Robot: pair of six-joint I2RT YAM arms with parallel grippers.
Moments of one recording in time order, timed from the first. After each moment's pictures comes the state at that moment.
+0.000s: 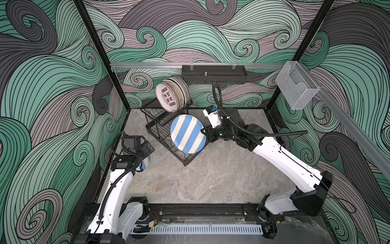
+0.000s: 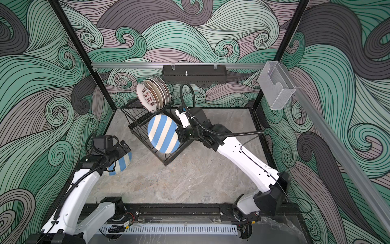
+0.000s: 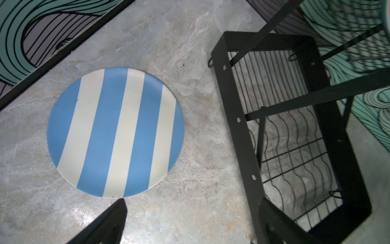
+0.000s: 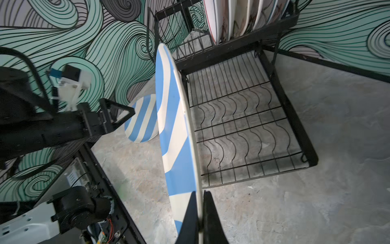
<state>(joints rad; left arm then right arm) 0.02 0.88 0.83 -0.78 -0.11 -0.62 0.78 1.49 1.62 -0.74 -0.09 0.23</state>
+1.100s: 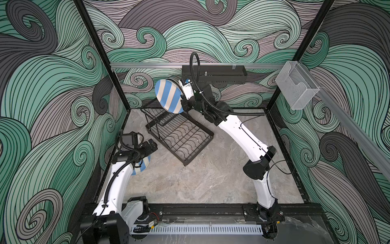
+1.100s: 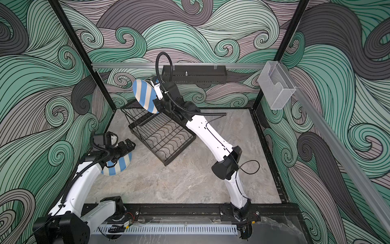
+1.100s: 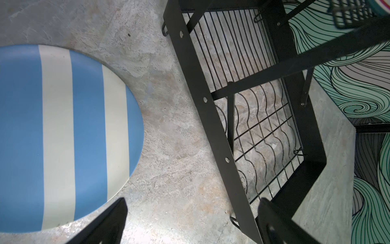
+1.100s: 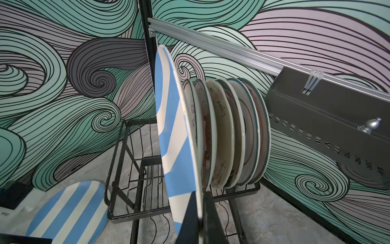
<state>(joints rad) 0.12 1.02 0.79 -0.65 0.22 -0.51 0.81 2.11 2.47 -0.63 0.18 -0.08</state>
